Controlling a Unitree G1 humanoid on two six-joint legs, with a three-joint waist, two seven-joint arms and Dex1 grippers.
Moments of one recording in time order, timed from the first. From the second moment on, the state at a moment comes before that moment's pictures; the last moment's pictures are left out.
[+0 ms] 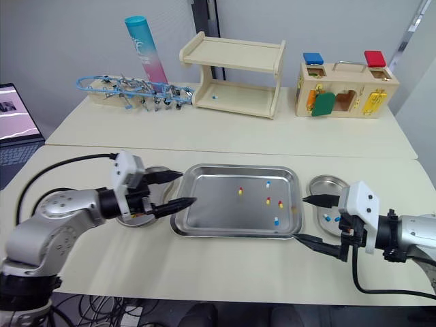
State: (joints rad) left arm -0.30 0.77 0.05 -0.26 -0.58 0.57 -0.91; right arm 0.05 -0.93 -0.32 -0.67 0.69 0.60 0.96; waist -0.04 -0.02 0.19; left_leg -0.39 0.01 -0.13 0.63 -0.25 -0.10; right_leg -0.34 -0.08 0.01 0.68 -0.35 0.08
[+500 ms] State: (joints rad) left arm -0.61 0.48 -0.22 0.28 -0.25 0.24 -1.00; right arm 0.06 -0.88 -0.25 -0.75 0.69 0.64 0.83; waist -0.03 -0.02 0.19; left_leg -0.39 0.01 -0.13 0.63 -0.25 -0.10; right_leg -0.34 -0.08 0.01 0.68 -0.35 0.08
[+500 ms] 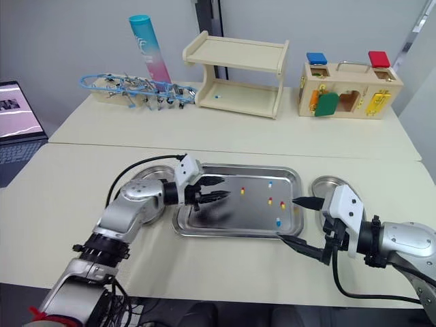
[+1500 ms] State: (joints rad) left arm -0.87 0.27 -0.25 0.82 -0.06 0.05 -1.06; right arm 0.10 -0.88 -0.25 -0.80 0.71 0.67 0.76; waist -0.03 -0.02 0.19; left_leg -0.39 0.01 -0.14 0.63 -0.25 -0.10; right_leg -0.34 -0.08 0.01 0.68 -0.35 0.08
